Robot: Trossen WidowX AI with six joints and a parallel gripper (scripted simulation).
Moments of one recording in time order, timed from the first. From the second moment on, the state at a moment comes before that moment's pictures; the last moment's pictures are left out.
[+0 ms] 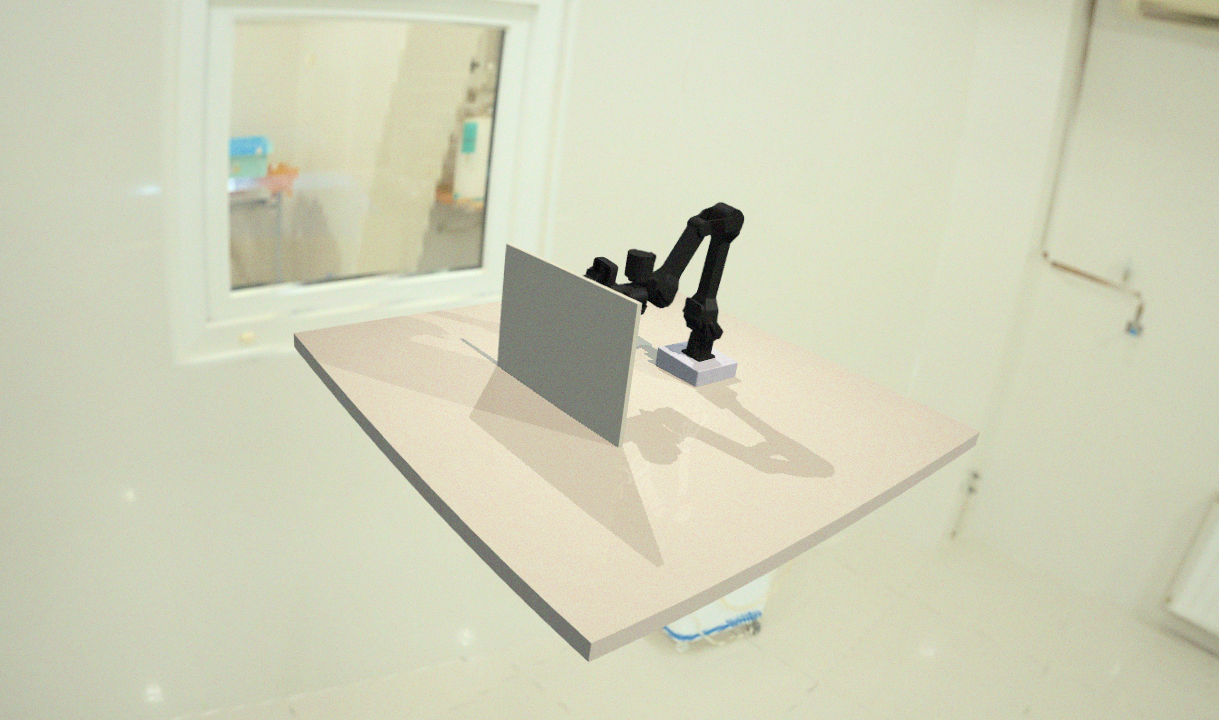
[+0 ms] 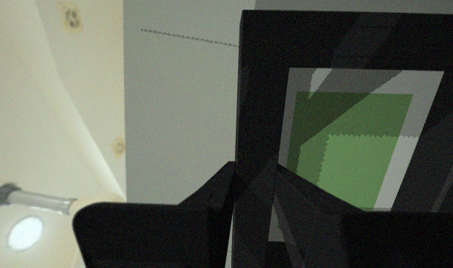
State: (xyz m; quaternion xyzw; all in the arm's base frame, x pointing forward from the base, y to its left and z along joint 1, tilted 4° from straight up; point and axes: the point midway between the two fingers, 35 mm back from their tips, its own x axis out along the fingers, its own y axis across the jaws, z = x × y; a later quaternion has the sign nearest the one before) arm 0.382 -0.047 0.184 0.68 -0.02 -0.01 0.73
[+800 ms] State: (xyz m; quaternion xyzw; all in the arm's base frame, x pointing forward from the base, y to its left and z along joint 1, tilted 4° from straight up) arm 0.382 -0.052 0.184 0.68 -0.02 -0.01 0.73
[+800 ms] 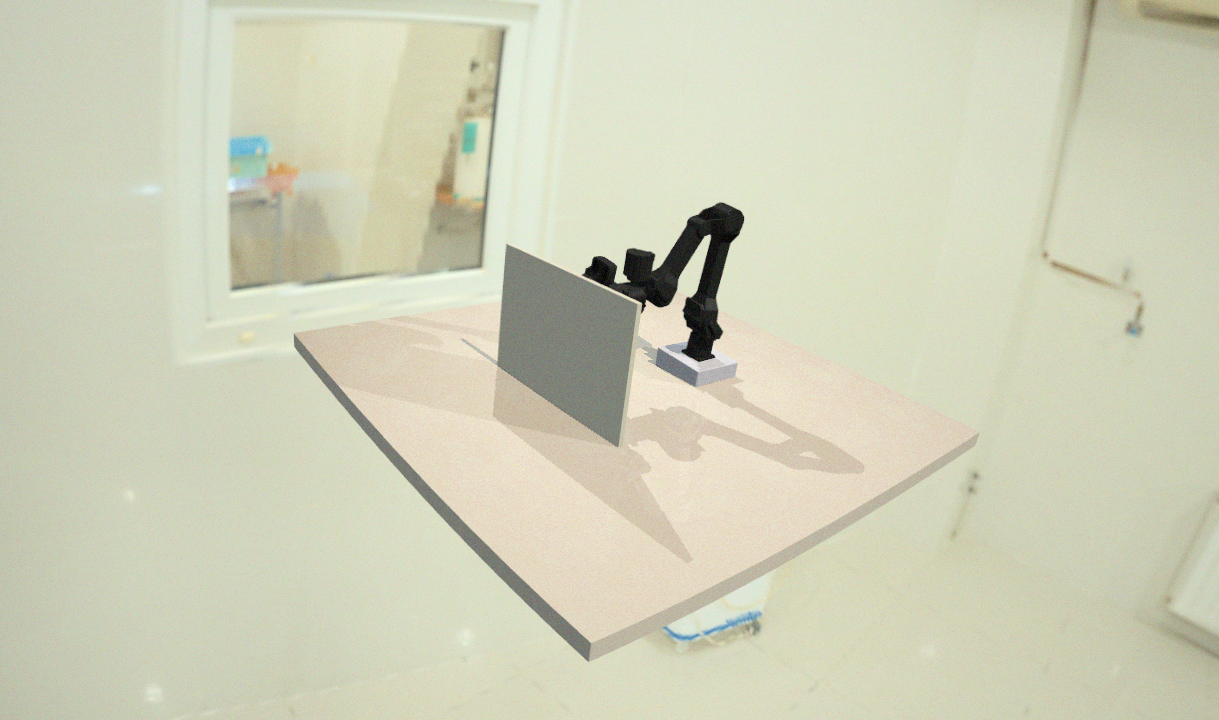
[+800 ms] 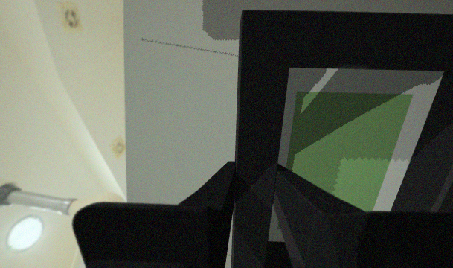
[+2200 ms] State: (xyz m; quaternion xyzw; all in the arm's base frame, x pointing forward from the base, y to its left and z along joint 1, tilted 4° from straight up) arm 0.383 -0.054 0.179 0.68 -0.02 -0.01 0.74
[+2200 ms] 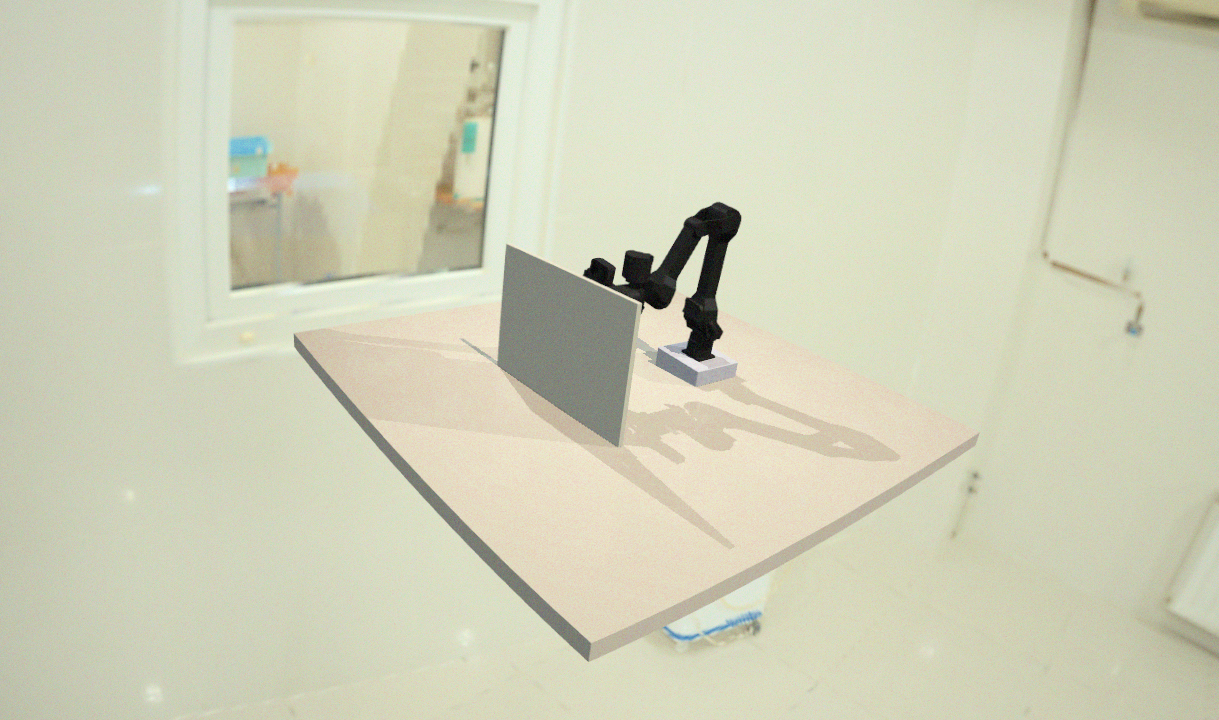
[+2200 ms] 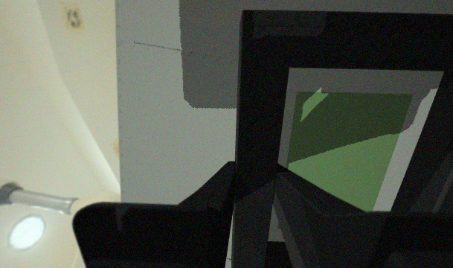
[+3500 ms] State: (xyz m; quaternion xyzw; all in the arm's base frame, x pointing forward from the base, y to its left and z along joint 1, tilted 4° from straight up) arm 0.384 -0.054 0.176 0.72 -0.02 -0.01 0.69
